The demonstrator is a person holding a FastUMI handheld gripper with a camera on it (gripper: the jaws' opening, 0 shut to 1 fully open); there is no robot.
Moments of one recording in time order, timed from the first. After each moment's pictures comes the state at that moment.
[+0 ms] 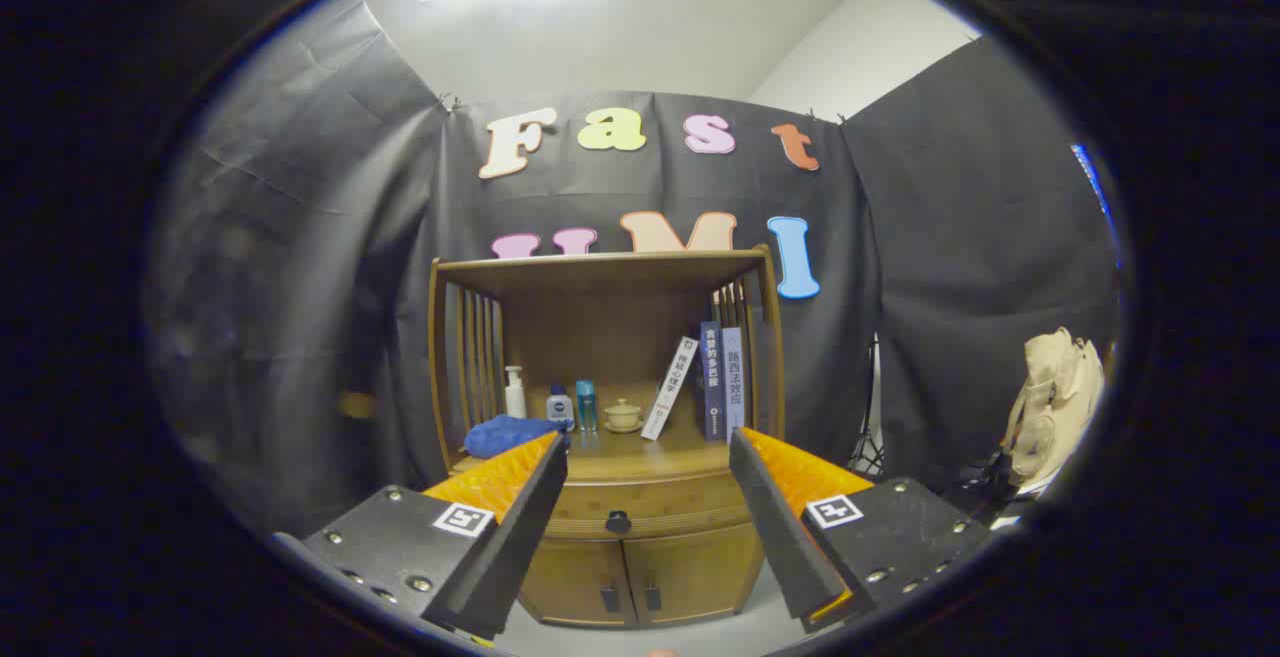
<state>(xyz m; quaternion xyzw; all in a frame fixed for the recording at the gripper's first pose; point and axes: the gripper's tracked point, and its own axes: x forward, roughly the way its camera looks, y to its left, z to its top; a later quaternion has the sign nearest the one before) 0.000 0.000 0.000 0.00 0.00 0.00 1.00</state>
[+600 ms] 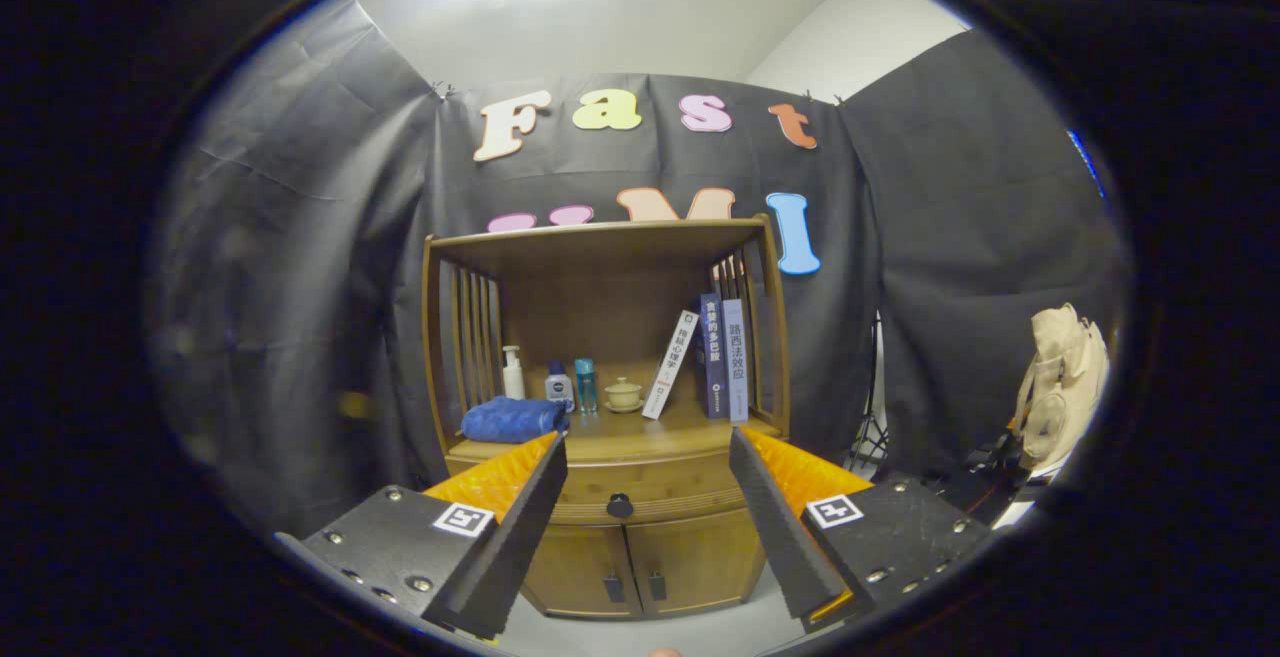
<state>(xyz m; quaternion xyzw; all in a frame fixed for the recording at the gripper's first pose) 0.010 -0.001 -0.035 0.01 0.03 0.00 1.00</state>
